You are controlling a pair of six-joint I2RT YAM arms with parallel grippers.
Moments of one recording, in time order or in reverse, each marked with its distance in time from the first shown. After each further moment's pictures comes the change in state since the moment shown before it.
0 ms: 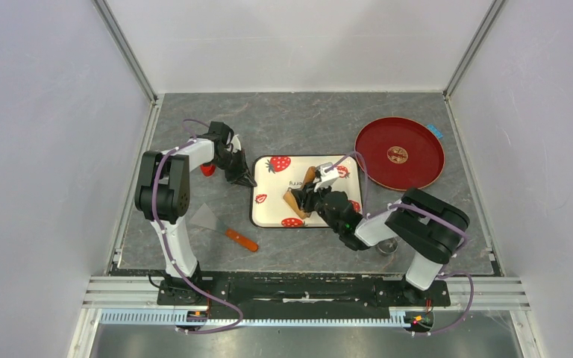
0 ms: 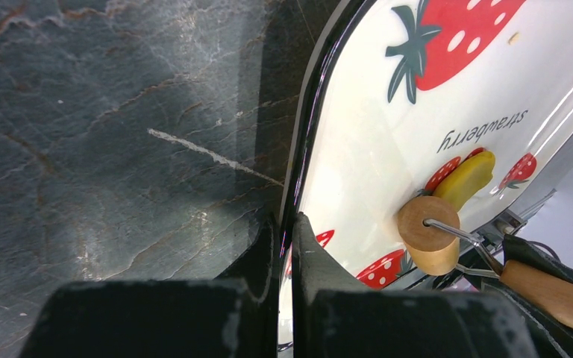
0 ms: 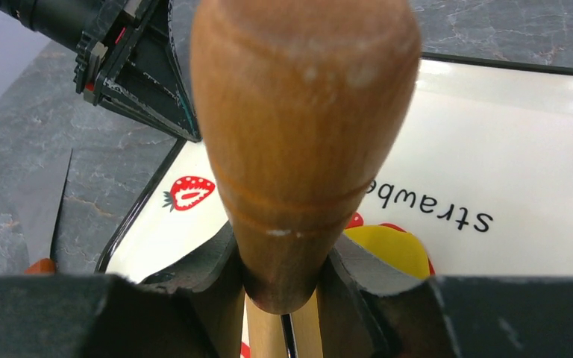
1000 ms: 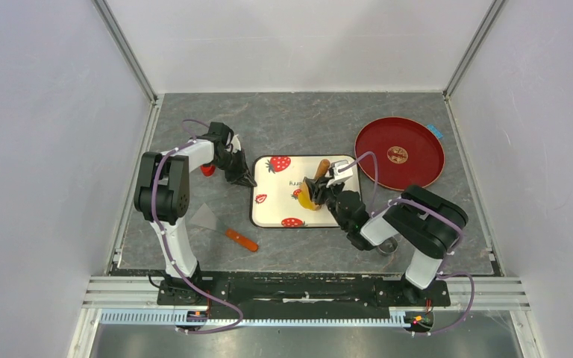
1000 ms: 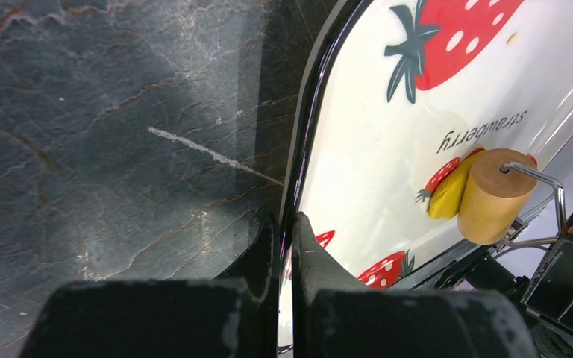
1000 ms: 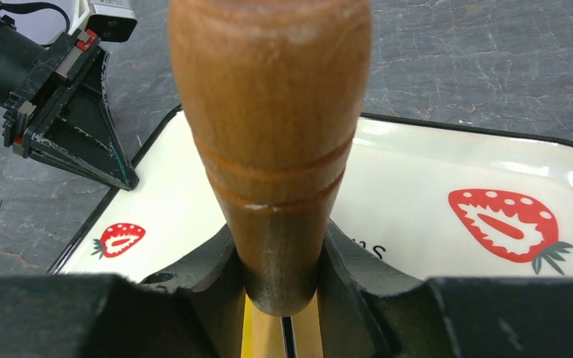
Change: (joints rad) left arm -0.001 -0.013 -0.018 0.021 -0.007 -0.004; right arm -0.090 0.024 -0.062 0.145 0.026 -0.127
